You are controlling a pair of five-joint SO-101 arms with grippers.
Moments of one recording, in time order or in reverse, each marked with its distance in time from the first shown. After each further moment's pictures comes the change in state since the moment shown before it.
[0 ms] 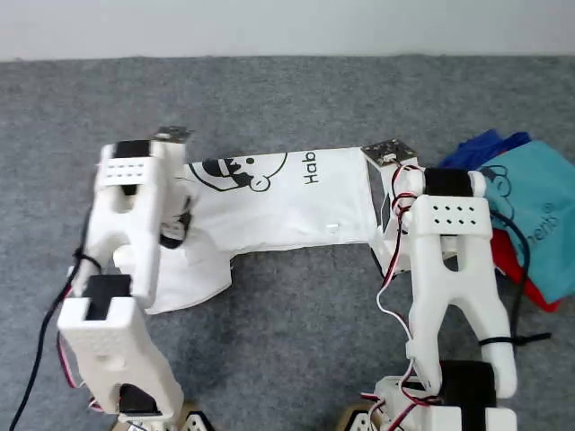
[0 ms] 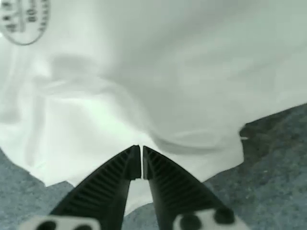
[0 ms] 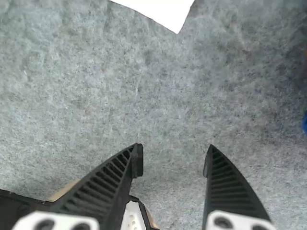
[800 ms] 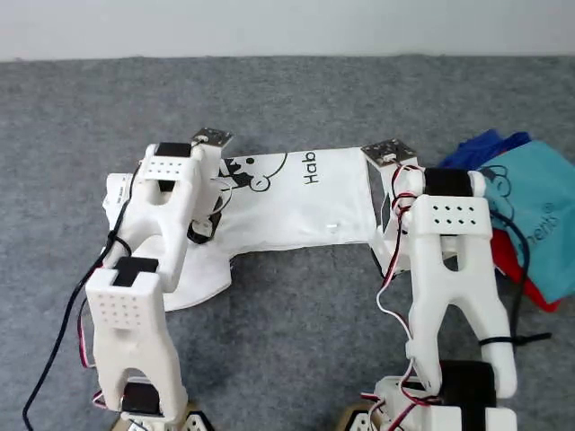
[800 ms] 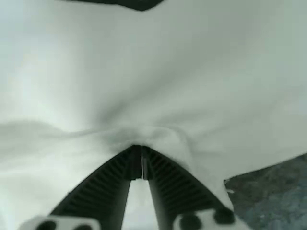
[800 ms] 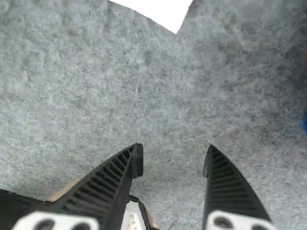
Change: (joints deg) left arm 3.4 13.1 -11.2 -3.1 0.4; right arm -0.1 0.0 0.0 0.0 0.0
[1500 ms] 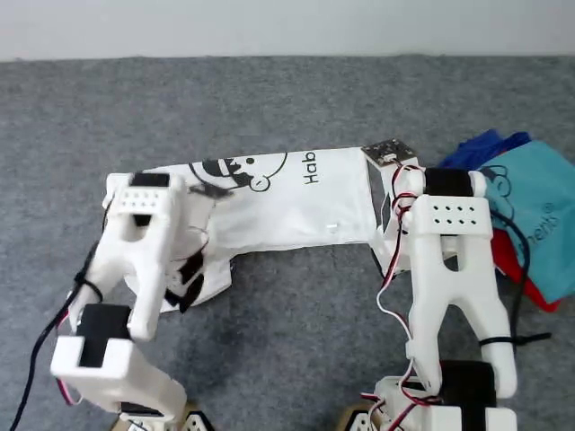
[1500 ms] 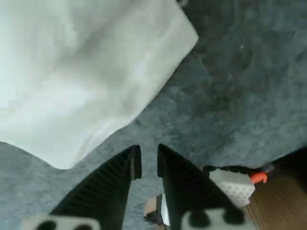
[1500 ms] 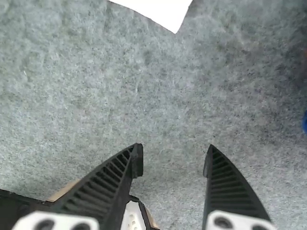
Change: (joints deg) left arm -2.2 -27.3 34.9 9.7 -15.9; right arm 0.0 0.0 0.0 0.0 0.0
